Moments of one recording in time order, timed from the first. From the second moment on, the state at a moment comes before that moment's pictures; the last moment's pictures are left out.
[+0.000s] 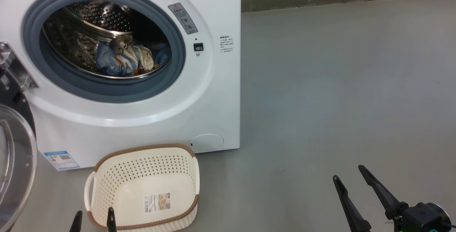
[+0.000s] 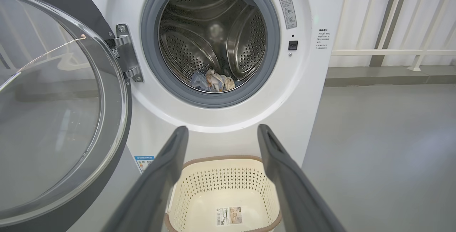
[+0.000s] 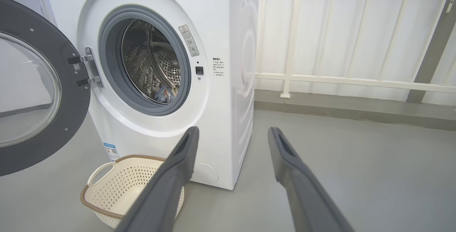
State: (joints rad) left arm 0.24 0.12 -0.09 -0.03 -0.20 0.11 -0.23; right arm 0.12 -0.24 0.13 -0.05 0.25 0.13 -0.26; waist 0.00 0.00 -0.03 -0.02
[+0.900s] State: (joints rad) left arm 0.24 0.13 -0.12 -0.03 -0.18 0.12 -0.24; right arm 0.12 -0.23 0.12 -0.04 0.25 0.13 -0.26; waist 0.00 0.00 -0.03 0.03
